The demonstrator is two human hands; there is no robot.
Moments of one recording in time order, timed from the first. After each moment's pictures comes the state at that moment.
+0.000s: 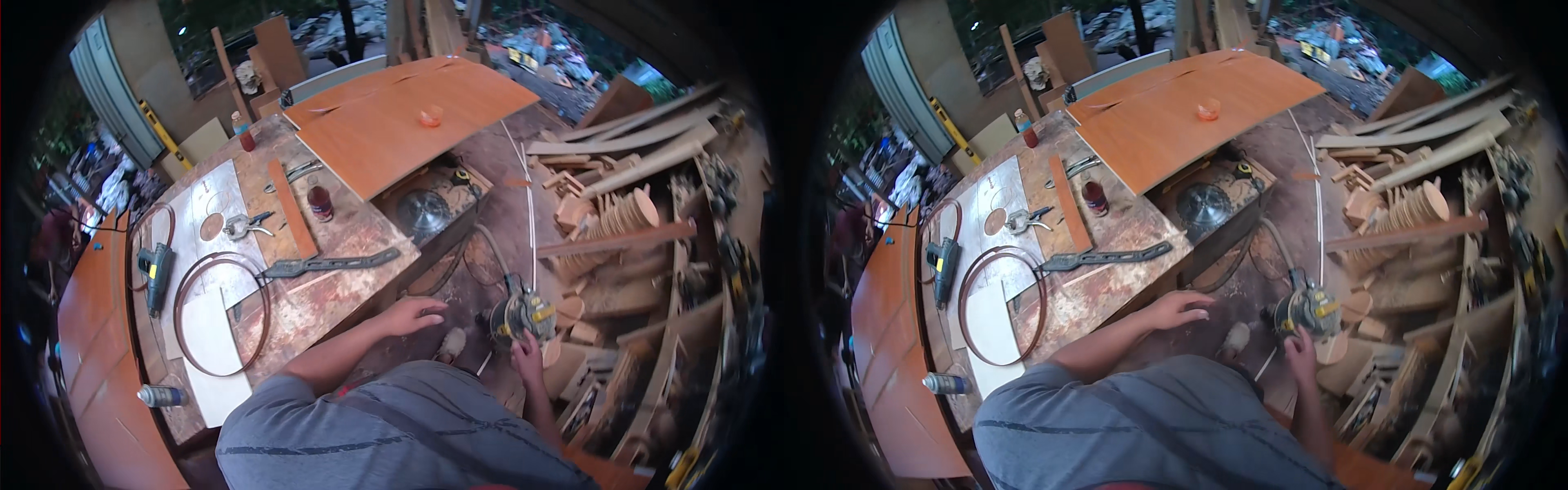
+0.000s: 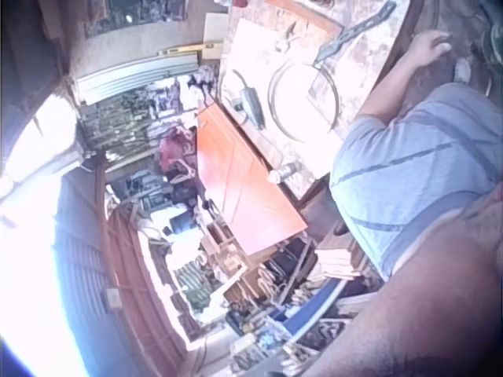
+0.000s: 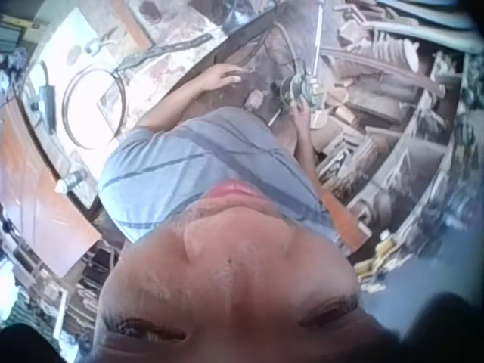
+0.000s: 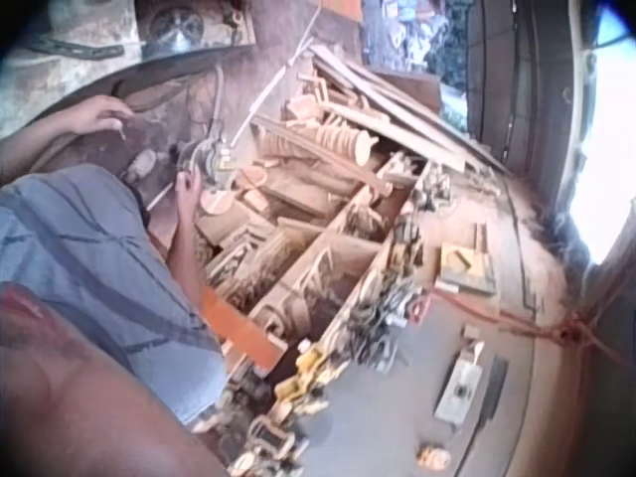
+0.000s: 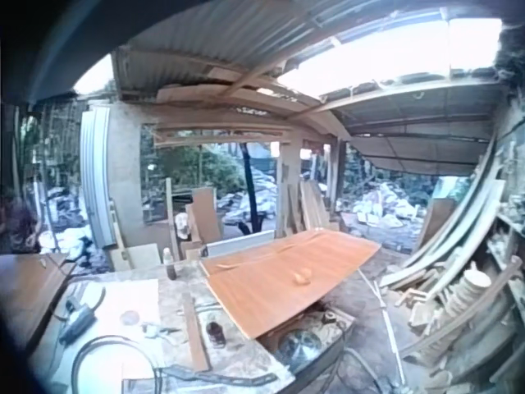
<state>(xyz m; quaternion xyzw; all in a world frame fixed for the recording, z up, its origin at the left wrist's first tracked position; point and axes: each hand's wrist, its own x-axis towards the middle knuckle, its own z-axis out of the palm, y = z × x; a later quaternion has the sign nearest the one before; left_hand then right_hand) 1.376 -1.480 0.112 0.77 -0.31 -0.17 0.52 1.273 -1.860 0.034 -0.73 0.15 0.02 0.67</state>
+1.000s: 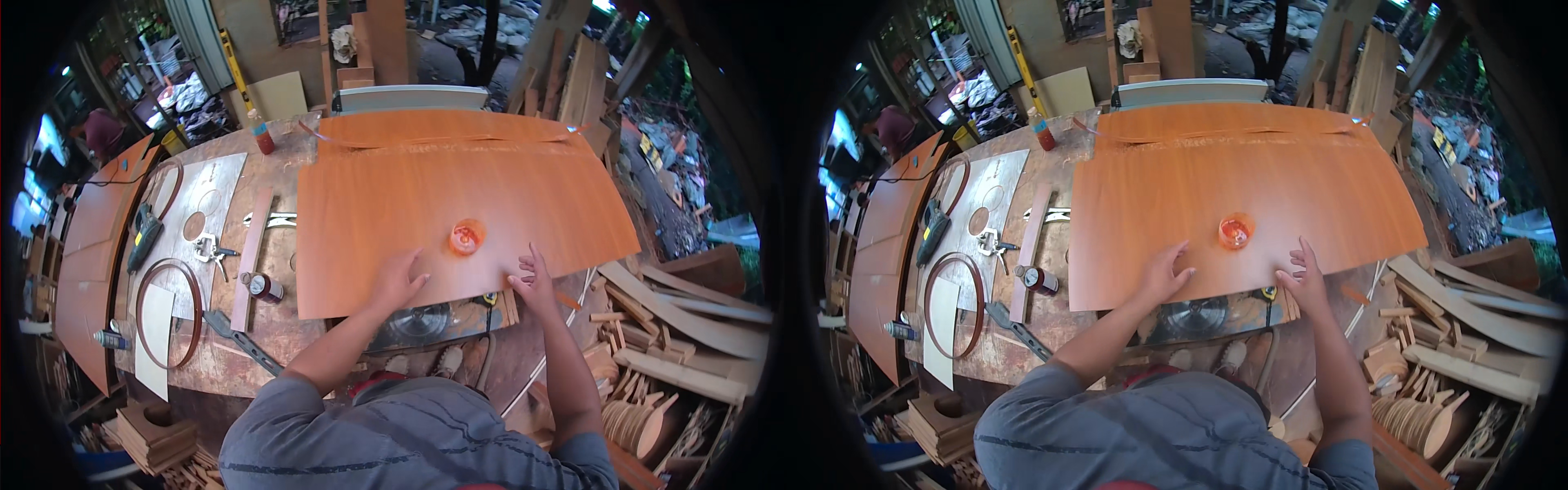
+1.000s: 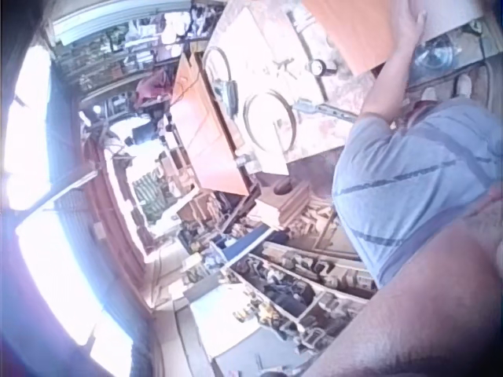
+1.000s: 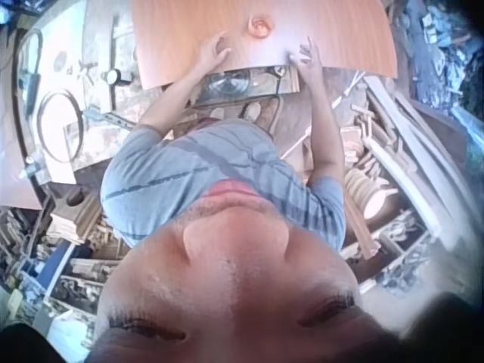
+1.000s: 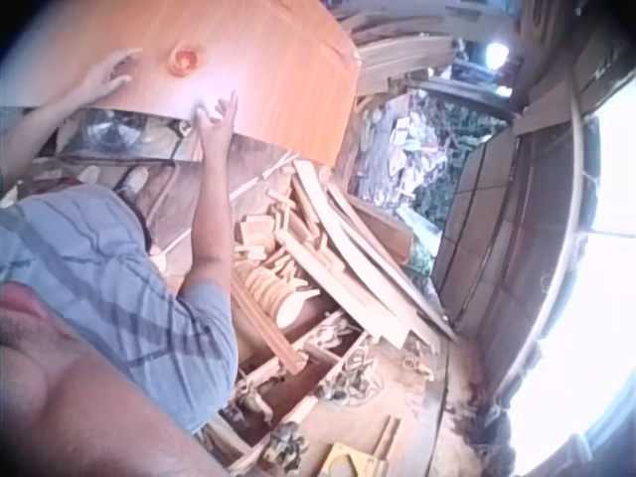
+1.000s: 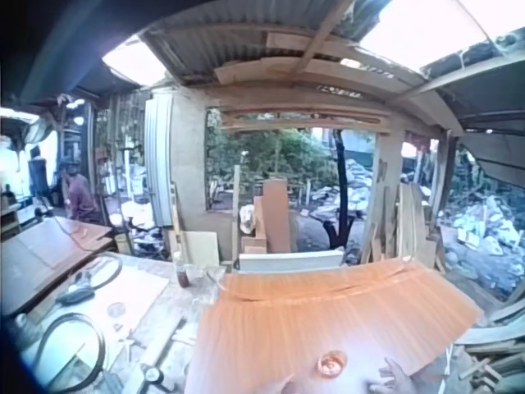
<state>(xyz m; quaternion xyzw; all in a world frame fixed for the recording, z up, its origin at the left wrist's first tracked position) 1.838 -1.486 0.102 0.85 0.15 0.19 0.46 2.021 -1.764 0.158 -0.81 -0.29 0.13 0.49</state>
